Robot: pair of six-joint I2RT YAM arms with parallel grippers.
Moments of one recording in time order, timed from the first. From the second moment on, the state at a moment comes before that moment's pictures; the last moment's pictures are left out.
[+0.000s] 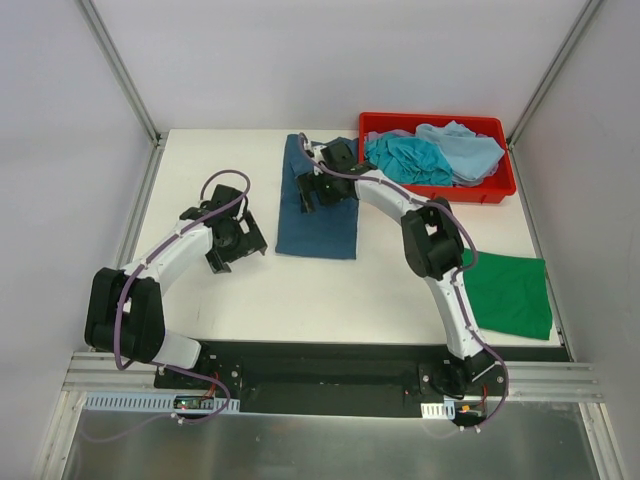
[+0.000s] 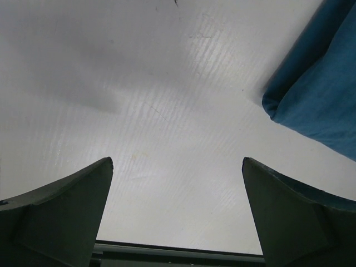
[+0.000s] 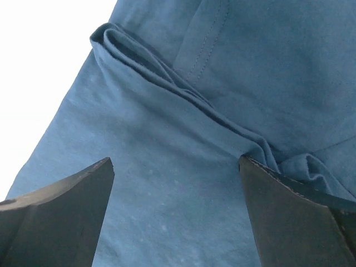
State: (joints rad) left arm -0.27 1.42 0.94 -0.73 -0.05 -0.76; right arm 0.60 2.36 1.97 -0.49 -0.22 0.11
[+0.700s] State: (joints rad) left arm -0.27 1.76 1.09 -0.57 0.24 -0.76; right arm 0.62 1.61 1.05 -0.33 -0.17 -0.04
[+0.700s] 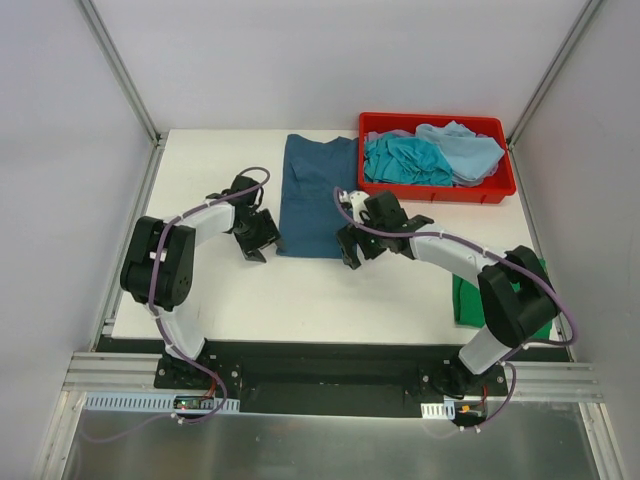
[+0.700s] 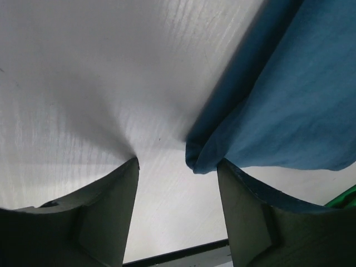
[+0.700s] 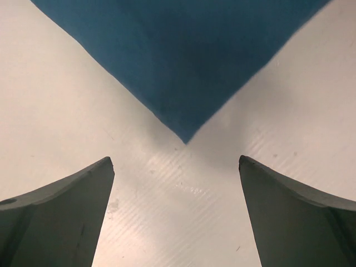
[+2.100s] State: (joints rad) left arm -0.29 1.50 0.89 -0.59 0.23 -0.77; right arm 0.76 1.61 0.96 -0.35 -0.27 0.06
